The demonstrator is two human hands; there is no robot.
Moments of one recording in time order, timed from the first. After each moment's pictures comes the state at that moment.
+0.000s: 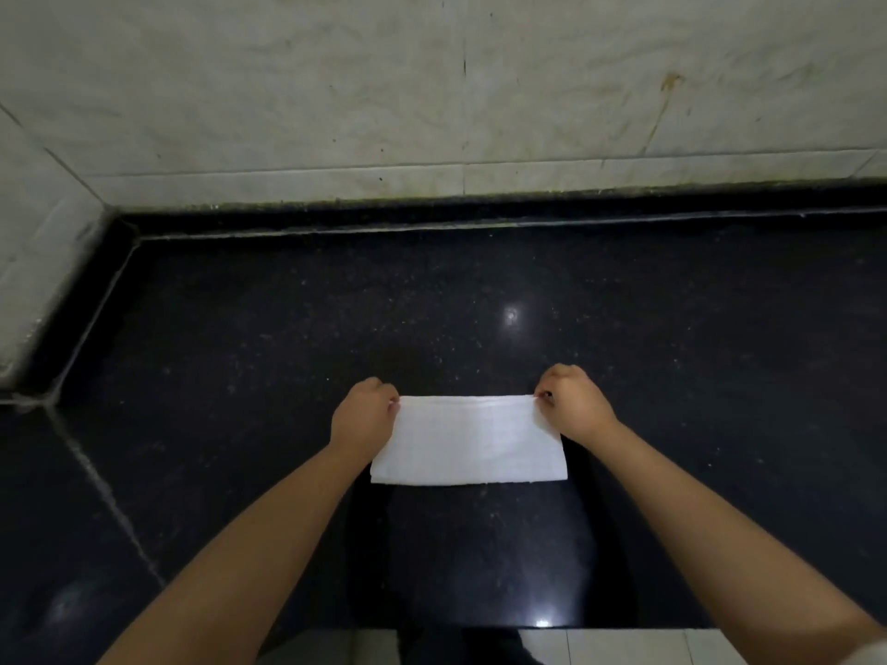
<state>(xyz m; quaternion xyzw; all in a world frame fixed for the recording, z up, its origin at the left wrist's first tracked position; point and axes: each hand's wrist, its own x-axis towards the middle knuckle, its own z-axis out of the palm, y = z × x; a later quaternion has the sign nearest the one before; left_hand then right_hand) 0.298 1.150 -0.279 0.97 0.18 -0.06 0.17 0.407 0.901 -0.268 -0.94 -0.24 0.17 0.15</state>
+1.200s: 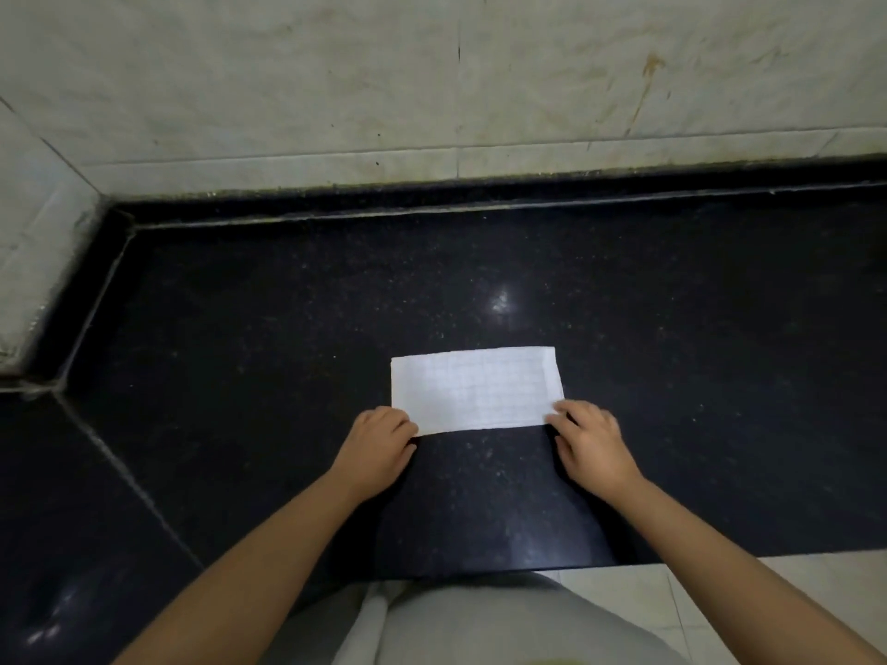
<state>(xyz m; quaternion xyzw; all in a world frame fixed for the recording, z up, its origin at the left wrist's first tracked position) 0.227 1.145 -0.295 0.99 -0.11 -0.05 0.06 0.314 0.856 -0.290 -0.95 -0.30 0.04 0.10</state>
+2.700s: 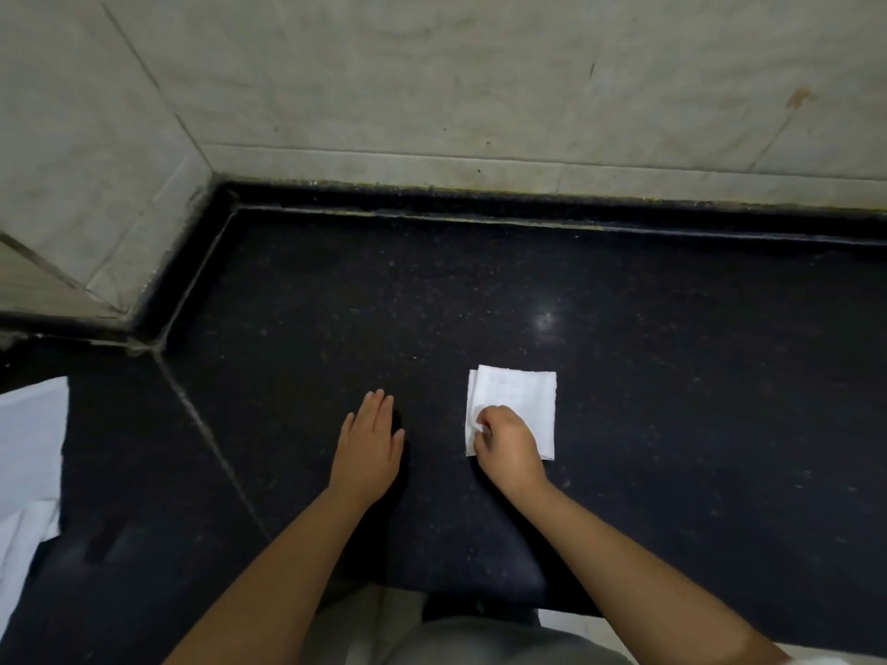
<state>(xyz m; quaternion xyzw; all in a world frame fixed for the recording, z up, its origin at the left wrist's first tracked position) 0.187 1.205 -0.277 0.95 0.24 -0.10 0.19 0.278 1.045 -0.274 -0.90 -0.22 0.18 0.34</state>
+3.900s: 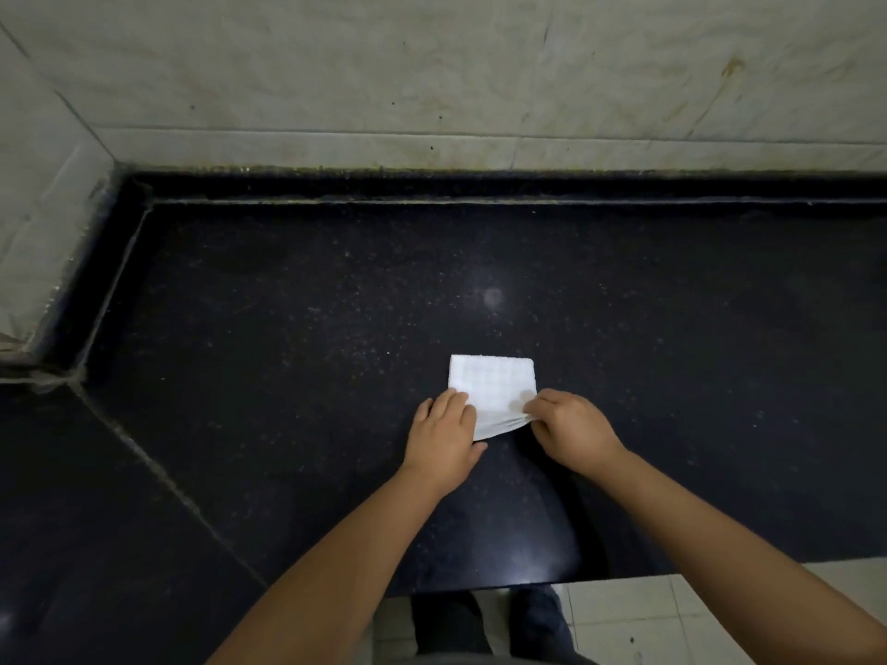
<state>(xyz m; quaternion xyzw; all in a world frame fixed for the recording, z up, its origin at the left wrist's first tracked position) 0.237 1.143 -0.290 0.99 -0.02 -0.10 0.10 0.305 0.974 -0.248 -0.92 -0.35 0.13 0.10</state>
